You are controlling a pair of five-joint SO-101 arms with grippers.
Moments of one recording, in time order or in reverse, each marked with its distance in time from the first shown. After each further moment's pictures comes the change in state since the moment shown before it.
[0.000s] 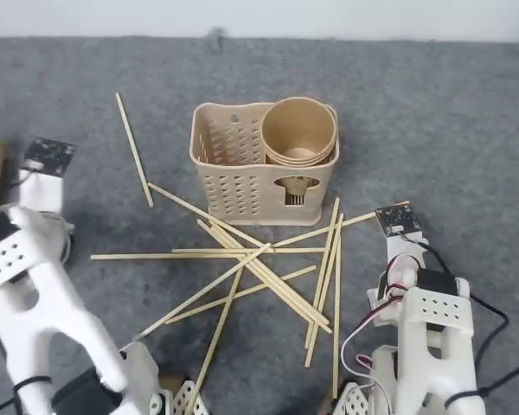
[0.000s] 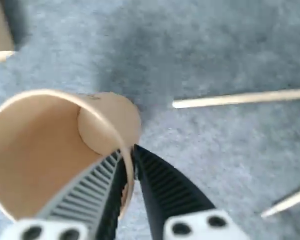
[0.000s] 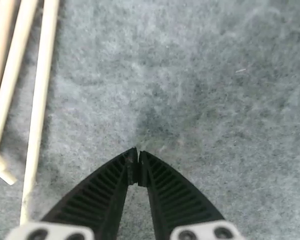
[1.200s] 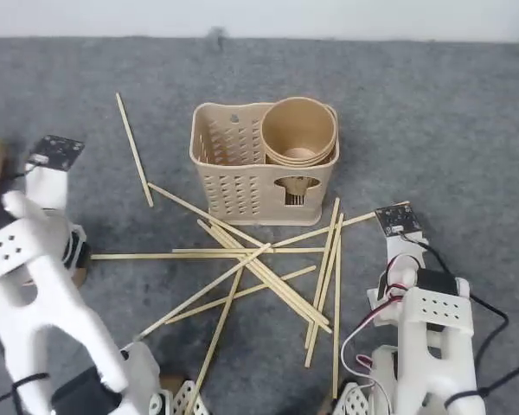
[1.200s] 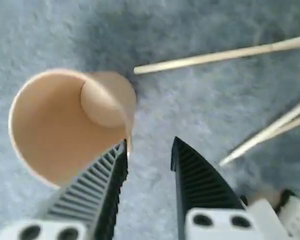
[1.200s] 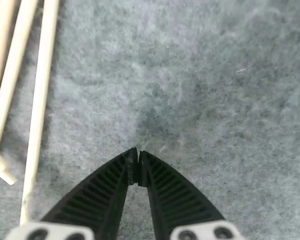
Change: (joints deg) left arm 3.0 0.3 -6.4 14.5 0.0; right arm 0.0 0.0 0.0 0.0 -0.1
